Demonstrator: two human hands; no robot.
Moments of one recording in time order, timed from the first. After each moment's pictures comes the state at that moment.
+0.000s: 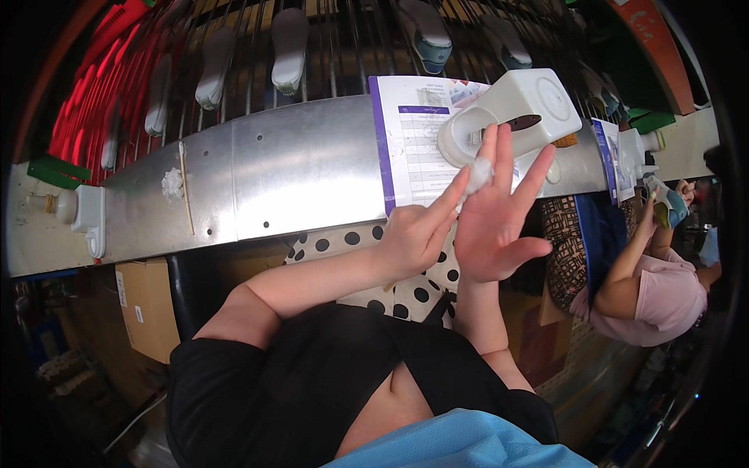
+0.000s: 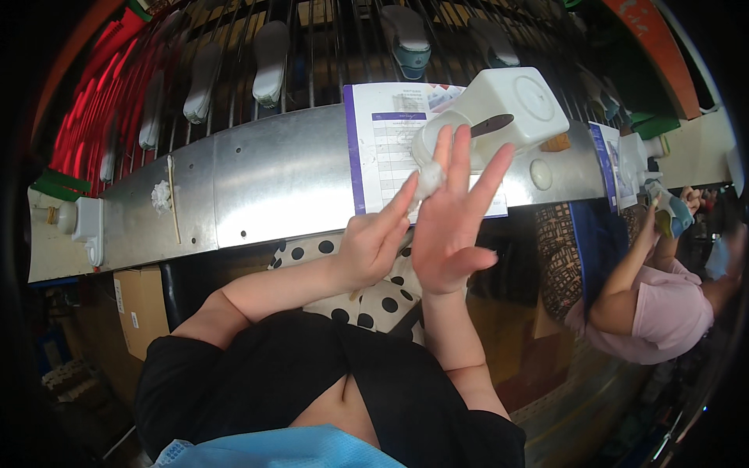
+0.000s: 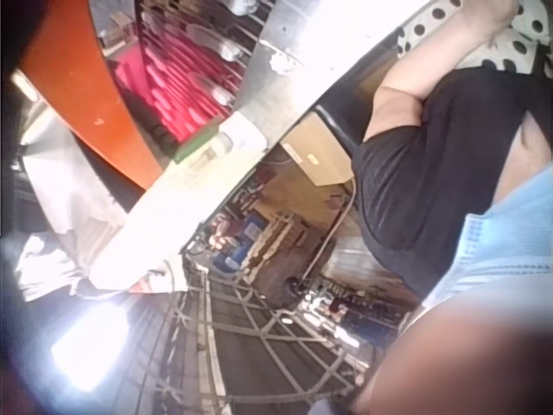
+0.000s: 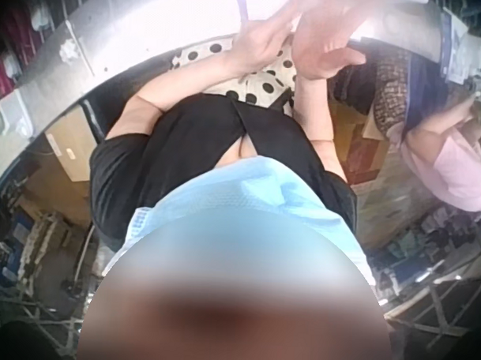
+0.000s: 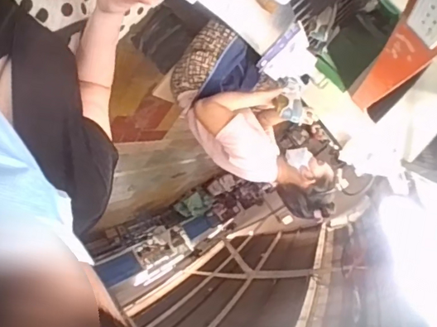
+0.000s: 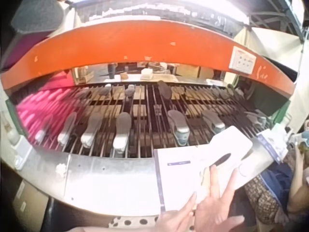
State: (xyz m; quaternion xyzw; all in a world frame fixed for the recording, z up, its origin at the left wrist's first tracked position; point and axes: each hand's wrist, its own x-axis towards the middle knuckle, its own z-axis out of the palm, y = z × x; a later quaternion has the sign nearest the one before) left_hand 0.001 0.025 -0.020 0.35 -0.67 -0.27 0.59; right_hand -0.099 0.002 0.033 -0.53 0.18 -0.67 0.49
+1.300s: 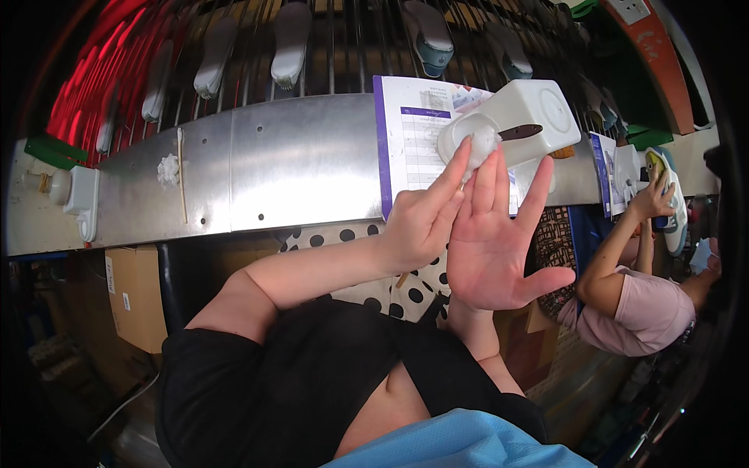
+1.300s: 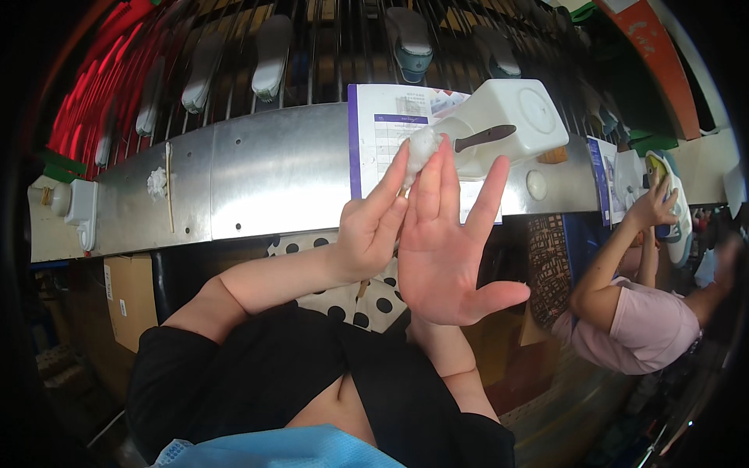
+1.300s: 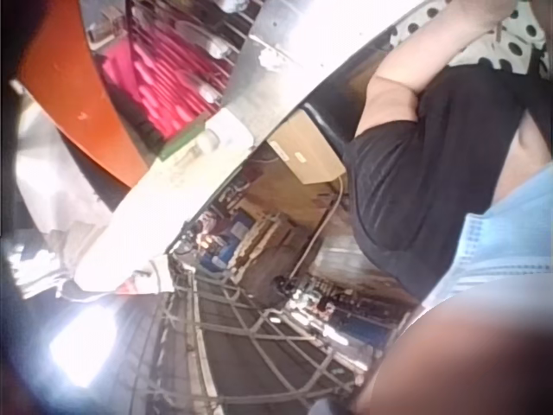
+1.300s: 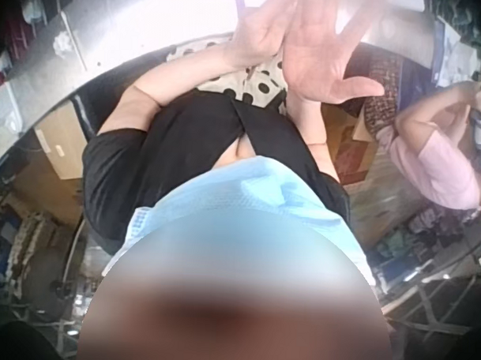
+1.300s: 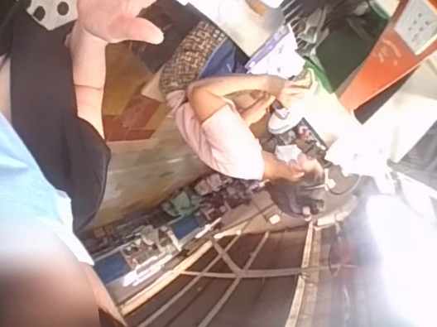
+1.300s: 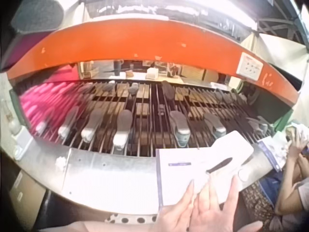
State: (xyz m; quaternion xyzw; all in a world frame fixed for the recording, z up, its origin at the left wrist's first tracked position) left_hand -0.005 0.011 -0.003 0.33 -0.62 -0.26 0.66; right_hand -0.099 0.027 0.048 -0.34 -0.04 -0.67 0.66
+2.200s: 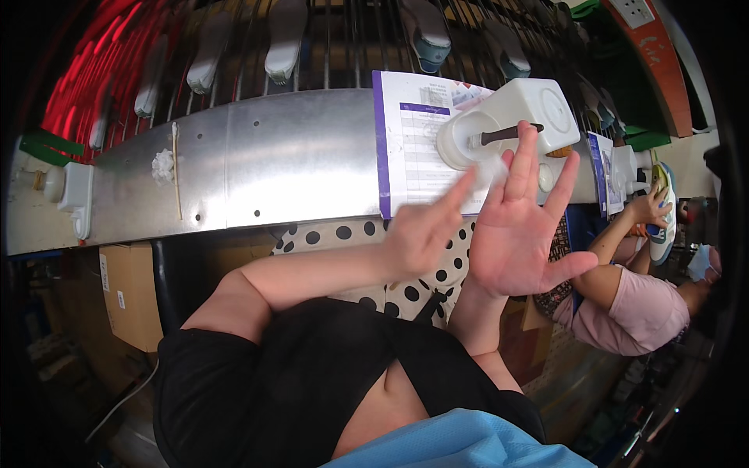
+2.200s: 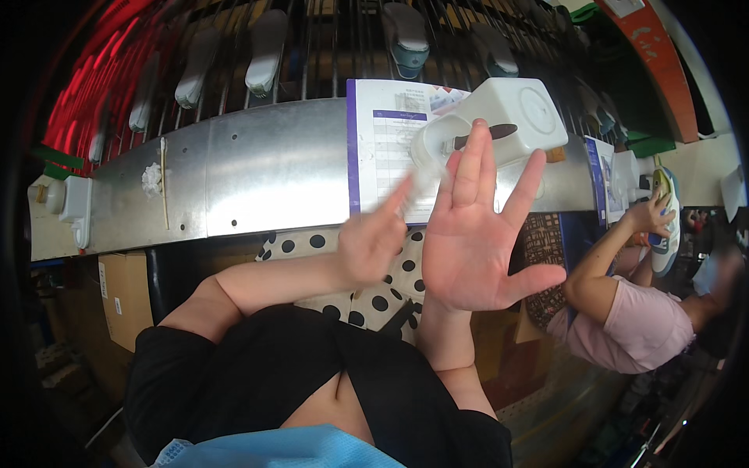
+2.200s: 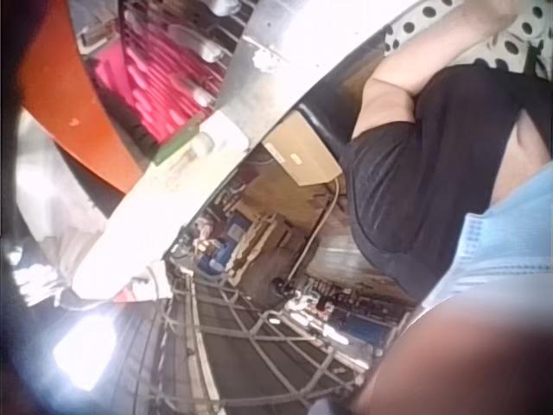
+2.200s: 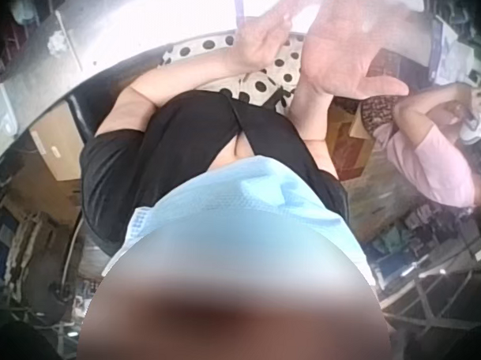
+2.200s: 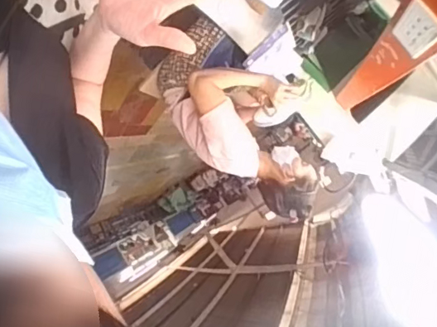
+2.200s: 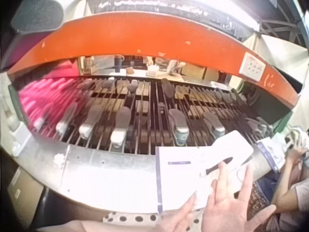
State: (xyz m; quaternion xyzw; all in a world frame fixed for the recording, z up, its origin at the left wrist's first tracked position) left_hand -0.006 0.025 -0.007 0.30 -0.63 -0.30 0.66; right_hand -0.111 0.002 0.065 -0.26 -0.10 -0.70 0.65
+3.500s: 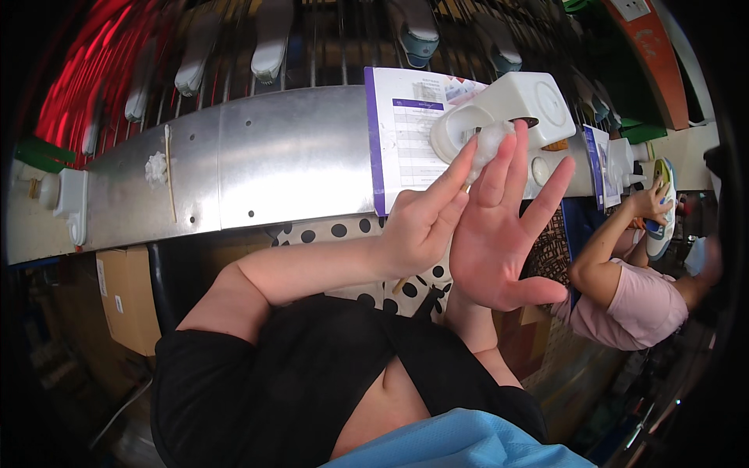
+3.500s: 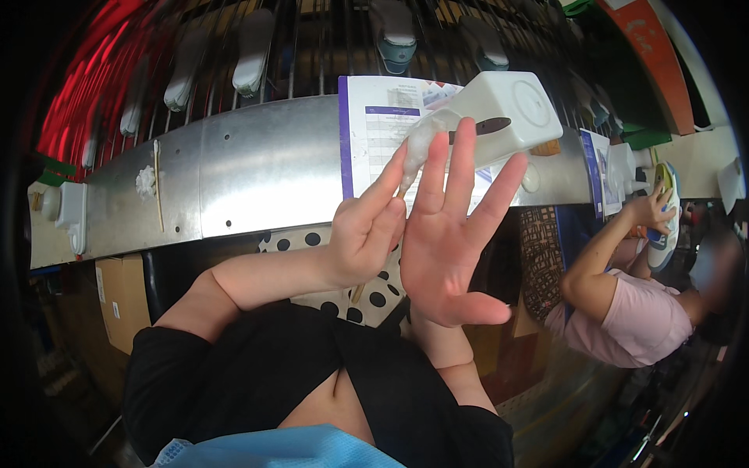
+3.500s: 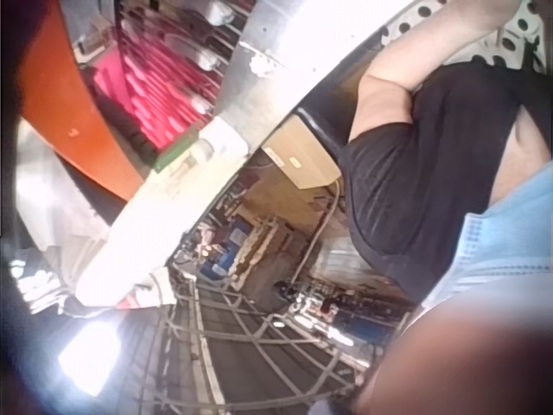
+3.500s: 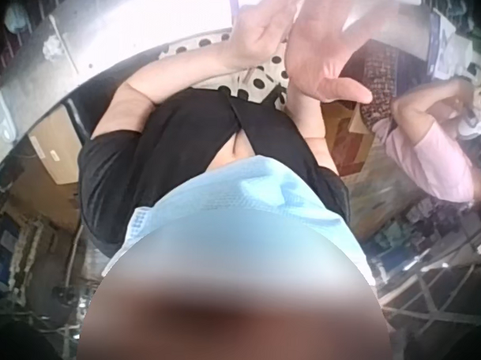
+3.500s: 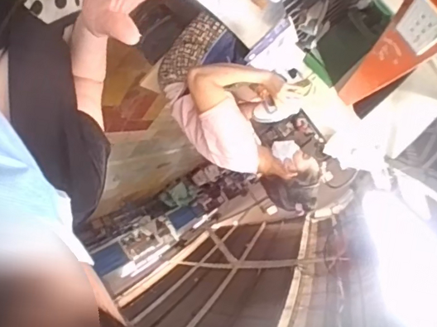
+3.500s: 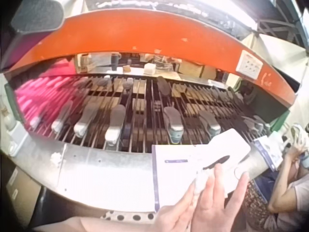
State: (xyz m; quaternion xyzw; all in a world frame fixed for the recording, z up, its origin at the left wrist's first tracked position) left_hand -0.006 0.013 0.016 0.30 -0.58 -0.40 0.64; right_hand -0.107 0.000 0.051 -0.53 0.04 -0.65 0.54
